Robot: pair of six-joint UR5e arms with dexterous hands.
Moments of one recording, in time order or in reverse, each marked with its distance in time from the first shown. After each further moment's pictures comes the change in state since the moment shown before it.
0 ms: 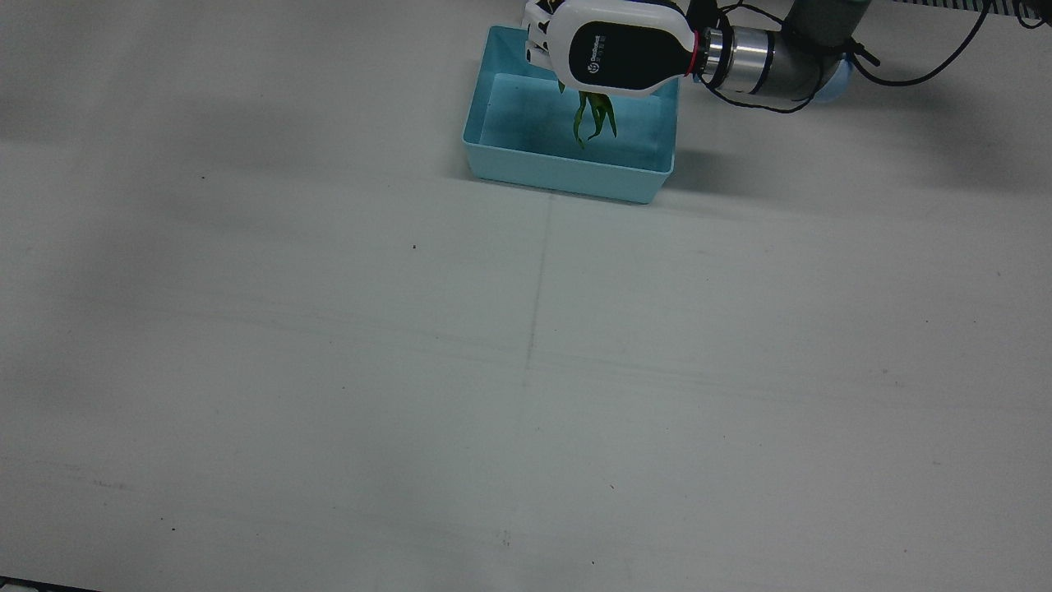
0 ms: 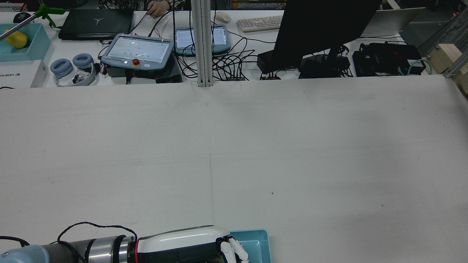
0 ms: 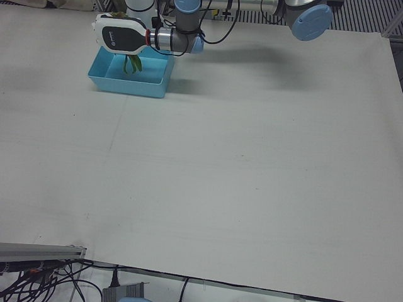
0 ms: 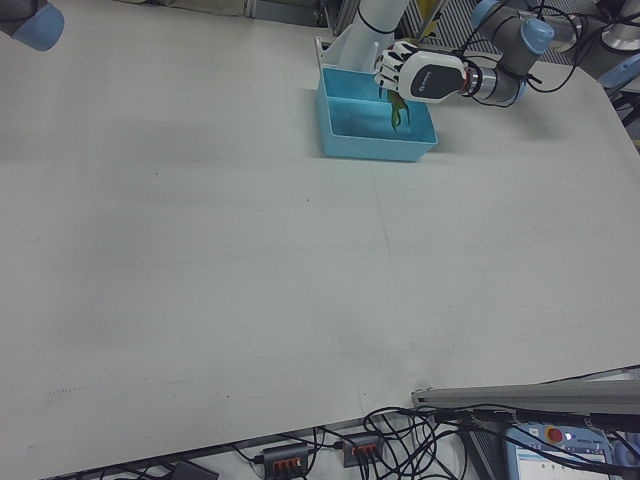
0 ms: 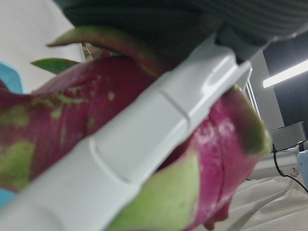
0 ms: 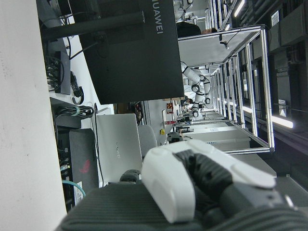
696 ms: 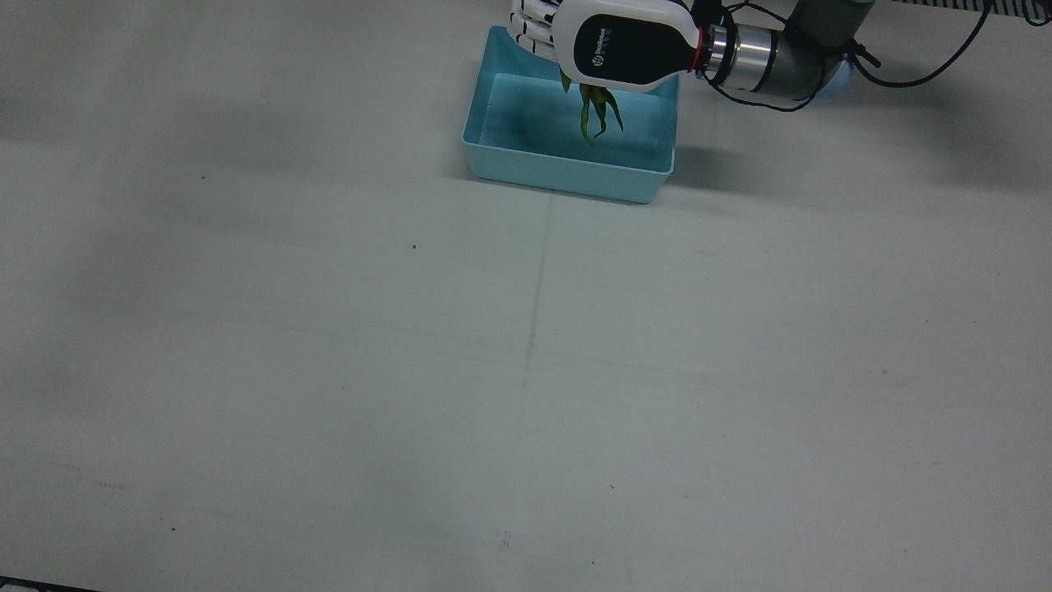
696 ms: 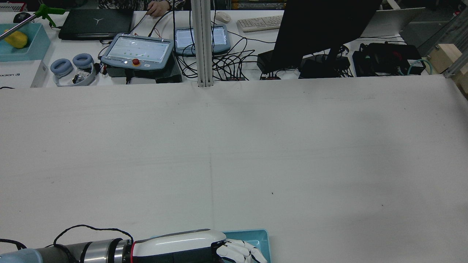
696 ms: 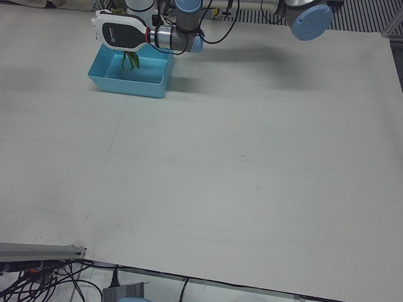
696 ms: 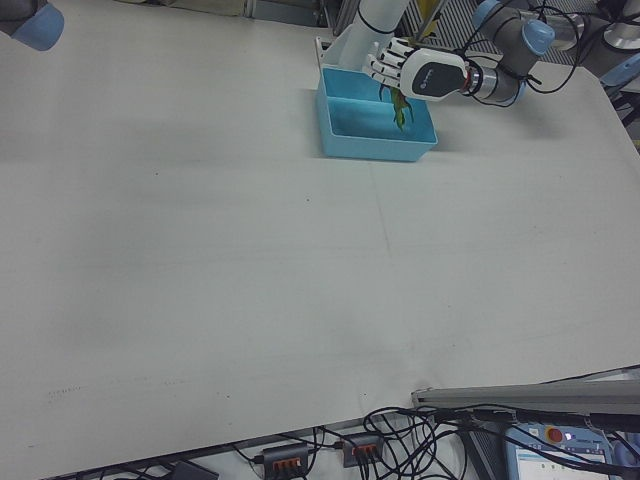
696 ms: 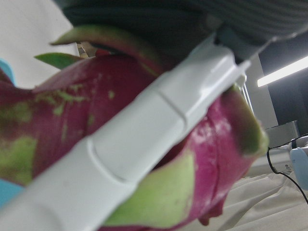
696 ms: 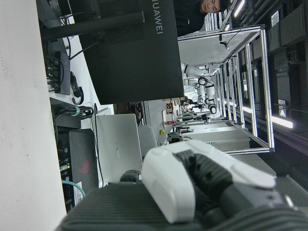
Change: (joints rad) left arm 0.005 0.030 -0.009 -0.043 0.002 -0.001; right arm 0.000 0.000 0.000 0.000 0.000 0.000
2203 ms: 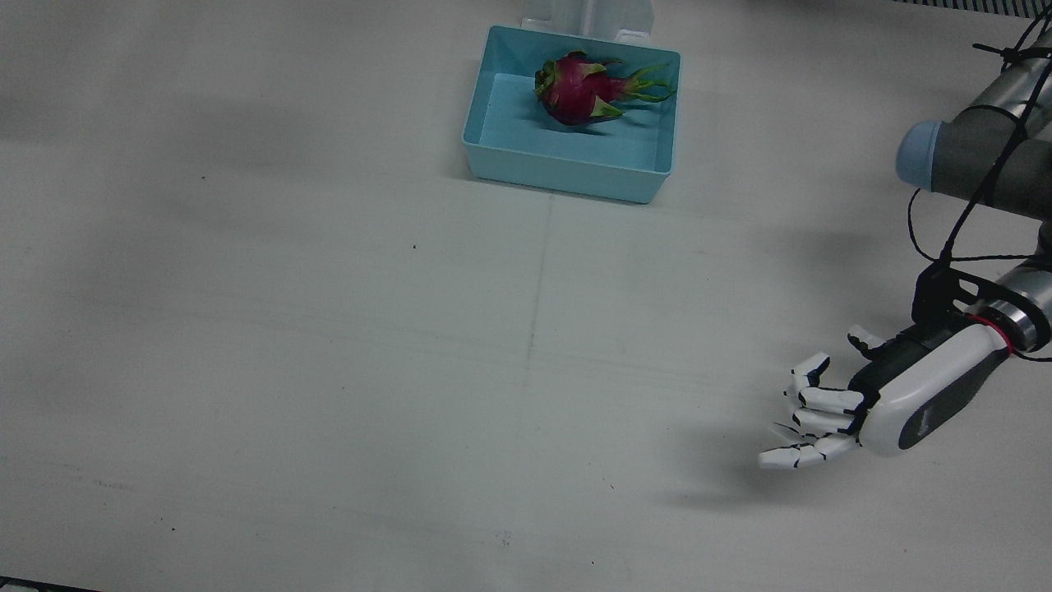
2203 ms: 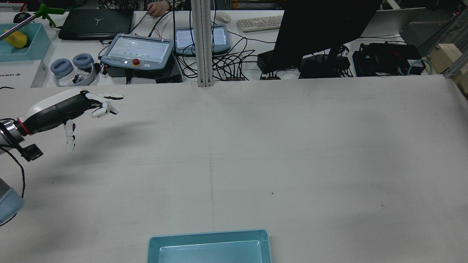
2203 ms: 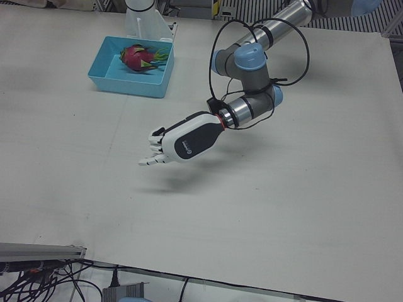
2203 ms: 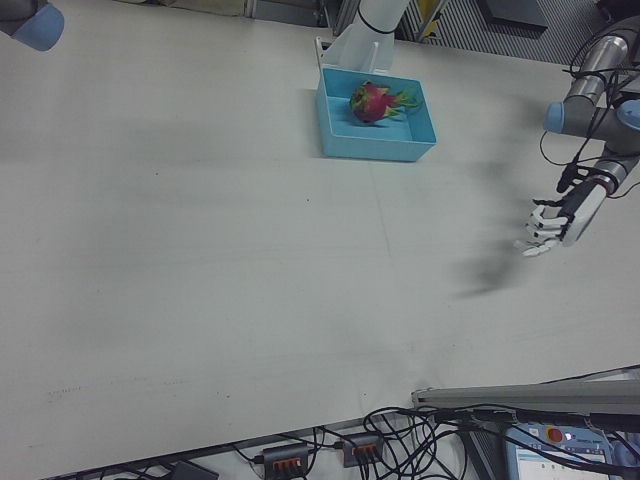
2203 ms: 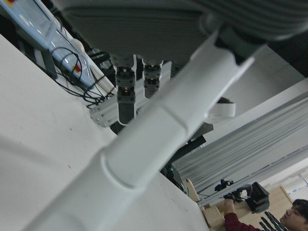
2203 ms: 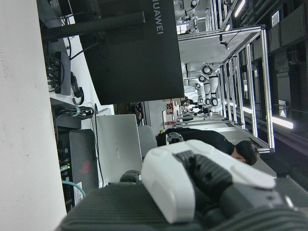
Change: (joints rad) left arm -0.666 0.057 0.465 -0.113 -0.032 -0.120; right arm -0.001 0.000 -0.001 0.000 0.000 0.000
